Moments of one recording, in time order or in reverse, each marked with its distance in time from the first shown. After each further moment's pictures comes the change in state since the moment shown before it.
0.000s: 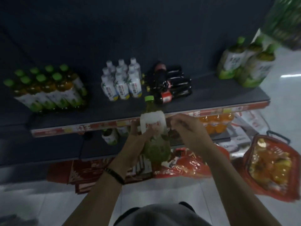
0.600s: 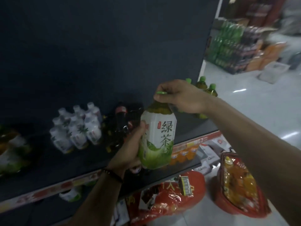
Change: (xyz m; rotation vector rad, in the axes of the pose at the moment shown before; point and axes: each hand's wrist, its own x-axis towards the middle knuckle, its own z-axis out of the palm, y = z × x) left_hand 0.123 0.077 0.137 -0.035 -0.496 0.043; right_hand 0.145 -0.096 -0.207 -0.361 -0.076 -0.087
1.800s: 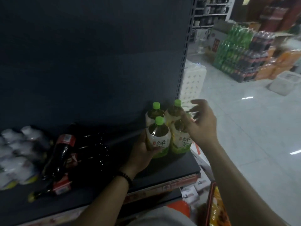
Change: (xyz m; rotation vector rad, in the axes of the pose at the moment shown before) left_hand 0.294 -0.100 0.104 0.679 0.294 0.206; right_hand 0.043 0.314 -0.097 0.096 0.725 0.210
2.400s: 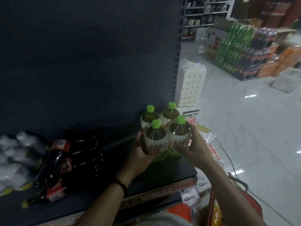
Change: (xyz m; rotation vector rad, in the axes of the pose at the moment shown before) left_hand 0.000 0.010 0.013 -0.090 -0.020 -0.029; right_hand -0.028 0.102 0.011 0.005 -0.371 0.038
